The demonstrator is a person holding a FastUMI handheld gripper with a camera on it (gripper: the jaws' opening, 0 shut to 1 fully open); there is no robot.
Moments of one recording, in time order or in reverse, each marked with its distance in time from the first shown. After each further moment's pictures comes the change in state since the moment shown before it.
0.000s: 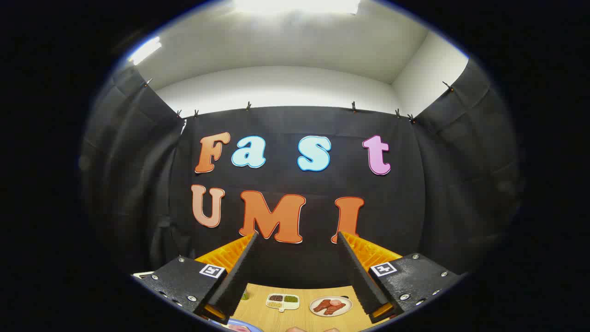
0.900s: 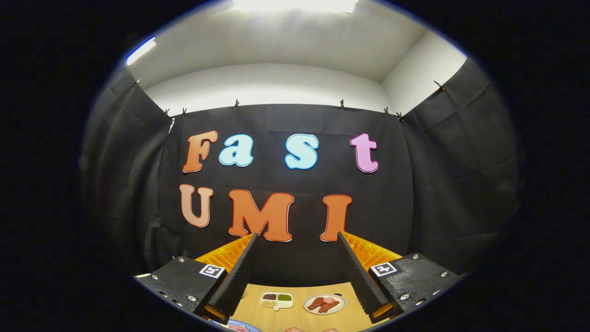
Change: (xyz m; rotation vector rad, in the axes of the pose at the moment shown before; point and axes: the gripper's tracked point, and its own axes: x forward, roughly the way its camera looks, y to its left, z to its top) arm -0.001 -0.021 -0.003 0.016 0.035 -0.084
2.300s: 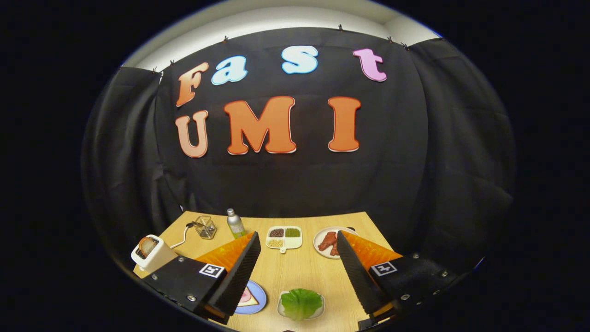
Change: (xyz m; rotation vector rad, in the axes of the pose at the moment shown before) arm -0.010 -0.006 -0.226 0.020 0.563 0.036
